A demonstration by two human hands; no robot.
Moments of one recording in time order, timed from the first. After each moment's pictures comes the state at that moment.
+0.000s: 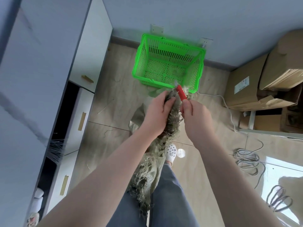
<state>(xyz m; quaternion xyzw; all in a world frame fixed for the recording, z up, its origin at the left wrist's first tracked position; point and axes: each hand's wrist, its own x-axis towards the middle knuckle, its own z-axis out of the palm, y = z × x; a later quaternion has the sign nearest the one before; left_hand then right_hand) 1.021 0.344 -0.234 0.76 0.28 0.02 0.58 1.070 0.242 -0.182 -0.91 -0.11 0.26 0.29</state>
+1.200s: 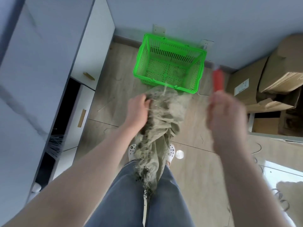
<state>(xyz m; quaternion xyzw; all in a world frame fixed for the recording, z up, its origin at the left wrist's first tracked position) 0.996 0.378 -0.274 0.83 0.37 -0.03 0.41 1.077 0.214 -0.154 -0.87 -0.04 0.18 0.46</state>
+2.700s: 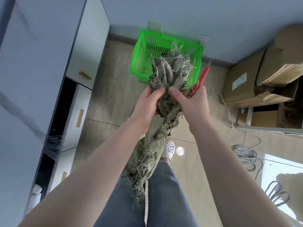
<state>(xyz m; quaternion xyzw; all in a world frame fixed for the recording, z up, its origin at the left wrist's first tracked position) 1.015 0.348 -0.202 0.46 0.43 -0.03 0.77 1.086 0.243 -0.205 -0.81 0.05 0.25 0.52</state>
